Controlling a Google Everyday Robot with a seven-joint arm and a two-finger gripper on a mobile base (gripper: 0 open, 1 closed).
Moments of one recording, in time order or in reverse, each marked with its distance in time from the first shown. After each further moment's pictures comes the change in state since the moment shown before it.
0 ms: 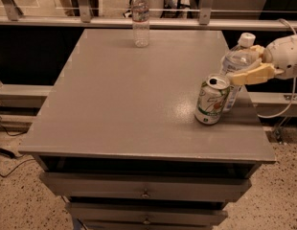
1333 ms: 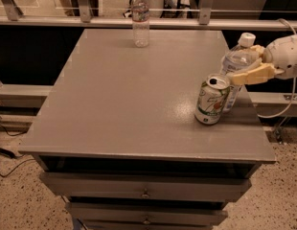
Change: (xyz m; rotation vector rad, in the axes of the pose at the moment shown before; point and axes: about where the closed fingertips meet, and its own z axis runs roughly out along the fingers) arm 0.000 0.000 0.000 0.000 0.001 -0.001
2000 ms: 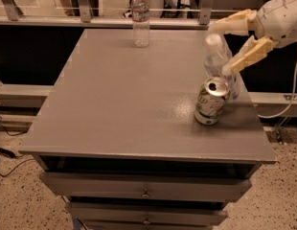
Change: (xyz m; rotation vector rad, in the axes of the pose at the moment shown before) arm -0.070 0.002 0.017 -0.057 0.154 -0.291
